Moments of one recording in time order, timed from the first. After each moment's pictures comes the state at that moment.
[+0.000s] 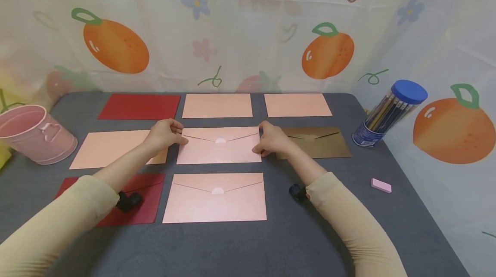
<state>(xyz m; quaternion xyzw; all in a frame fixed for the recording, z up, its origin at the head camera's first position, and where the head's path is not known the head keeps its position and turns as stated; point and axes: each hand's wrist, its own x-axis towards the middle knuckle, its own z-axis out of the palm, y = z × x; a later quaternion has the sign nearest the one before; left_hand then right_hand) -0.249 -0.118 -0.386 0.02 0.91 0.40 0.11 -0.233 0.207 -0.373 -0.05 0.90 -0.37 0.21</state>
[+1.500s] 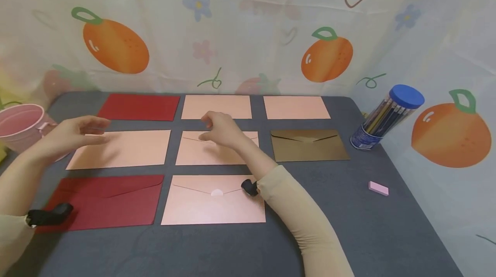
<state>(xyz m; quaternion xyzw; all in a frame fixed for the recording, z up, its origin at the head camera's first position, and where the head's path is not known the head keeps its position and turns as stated) -0.219 -0.296 -0.344 0.09 0.93 0.34 0.13 -0.249 0.090 -0.352 -0.21 0.91 -0.34 0.10</state>
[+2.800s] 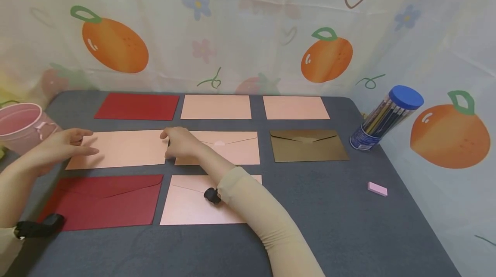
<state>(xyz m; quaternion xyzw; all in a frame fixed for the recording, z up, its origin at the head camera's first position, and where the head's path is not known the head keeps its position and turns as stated) -0.209 -0.317 -0.360 0.02 0.92 0.34 0.19 -0.240 -0.004 -0.372 -0.26 0.89 -0.31 0.19</state>
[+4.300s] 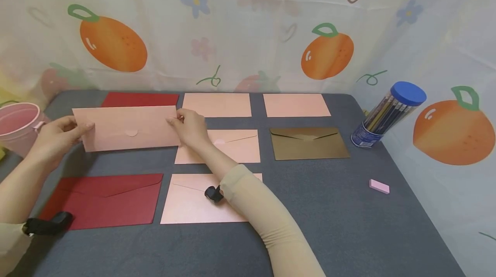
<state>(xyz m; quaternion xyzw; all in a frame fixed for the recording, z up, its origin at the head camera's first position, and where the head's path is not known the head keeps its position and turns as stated) -0.213 -0.302 -0.364 -0.04 0.86 0.51 0.01 -0.248 0.006 -0.372 -0.12 0.88 -0.46 -0.03</state>
